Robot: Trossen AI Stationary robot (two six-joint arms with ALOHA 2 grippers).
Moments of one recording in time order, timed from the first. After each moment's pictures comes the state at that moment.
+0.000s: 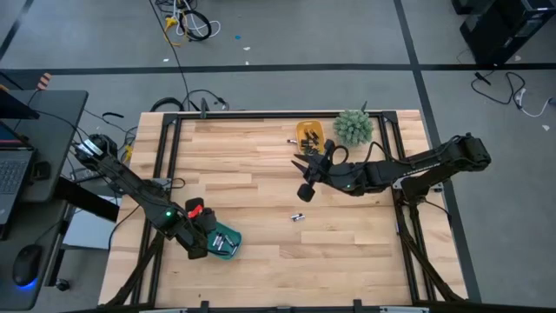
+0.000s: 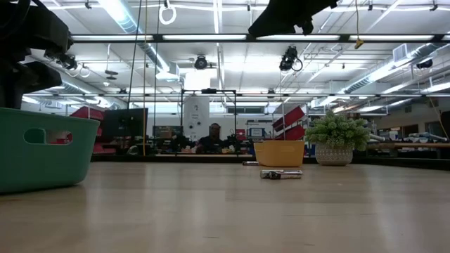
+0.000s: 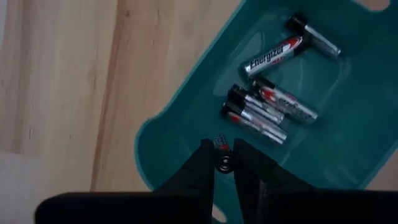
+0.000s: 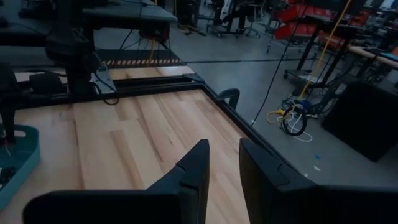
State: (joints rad) left arm -0.71 1.28 0.72 -0.76 -0.28 -0.84; right arm 0.17 1.37 0.95 0.09 0.71 0.06
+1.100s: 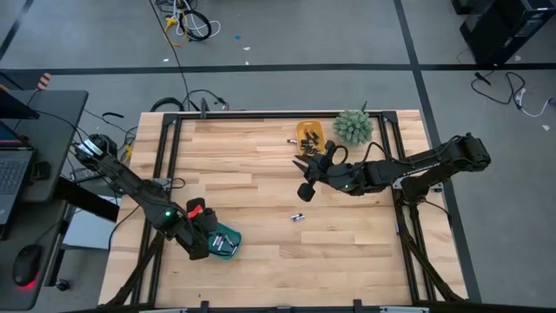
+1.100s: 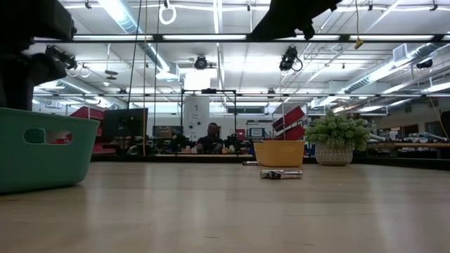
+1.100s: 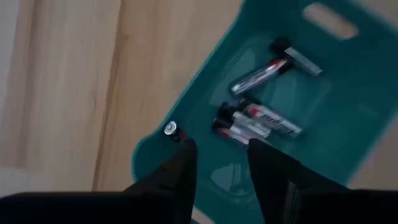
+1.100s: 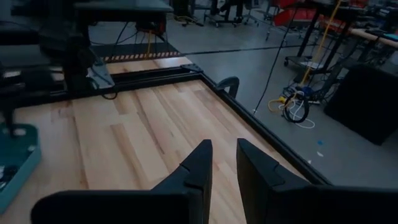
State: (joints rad) left arm -0.71 1.28 0.75 -0.76 -0.30 -0.82; right arm 0.15 1.37 0.95 0.04 0.71 0.14
